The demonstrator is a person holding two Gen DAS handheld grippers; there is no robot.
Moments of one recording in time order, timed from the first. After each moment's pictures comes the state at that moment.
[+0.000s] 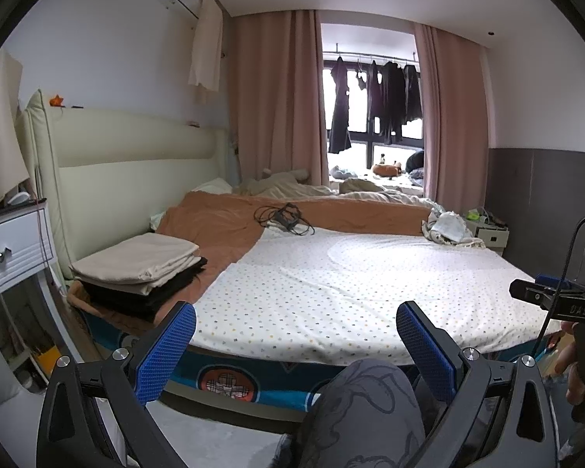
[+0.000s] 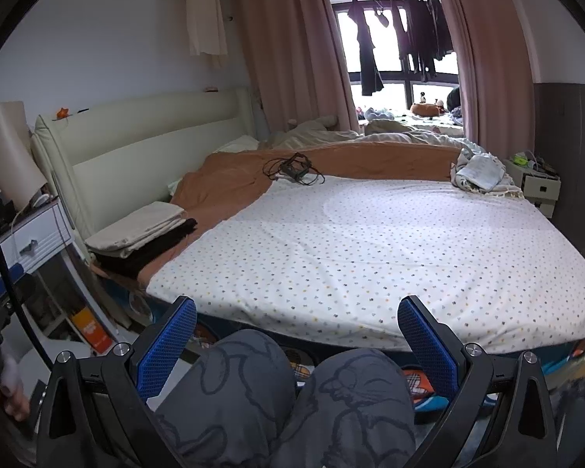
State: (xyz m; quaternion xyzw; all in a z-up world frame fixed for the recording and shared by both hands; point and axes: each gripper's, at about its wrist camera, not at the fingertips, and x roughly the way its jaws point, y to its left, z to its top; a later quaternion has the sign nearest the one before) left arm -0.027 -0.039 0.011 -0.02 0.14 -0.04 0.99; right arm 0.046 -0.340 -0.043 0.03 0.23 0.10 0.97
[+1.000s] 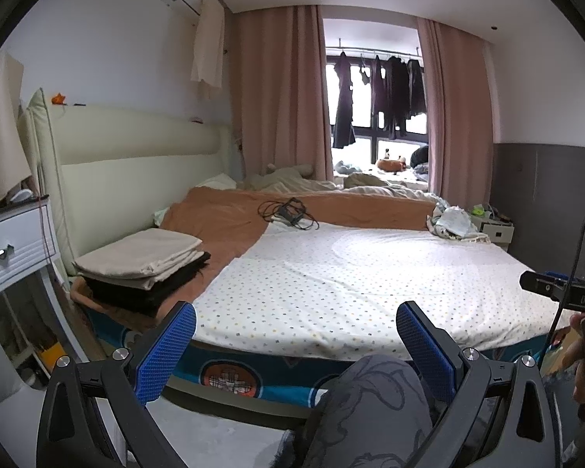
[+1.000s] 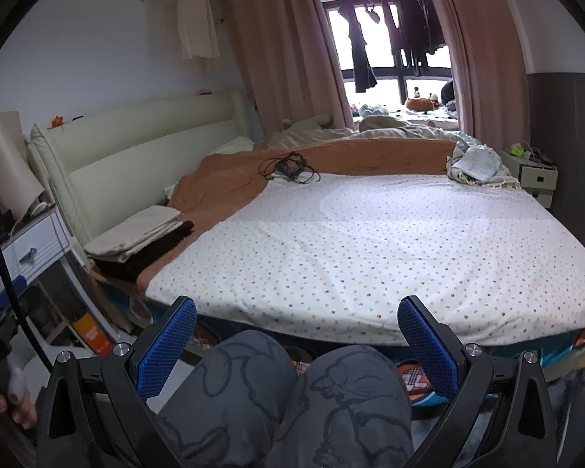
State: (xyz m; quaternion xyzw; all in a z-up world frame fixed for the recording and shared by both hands) left arm -0.023 -0.043 0.004 -0.01 0.14 -0.03 0.99; right arm 0.043 -0.347 -0.045 0.05 0.23 0.10 0.97
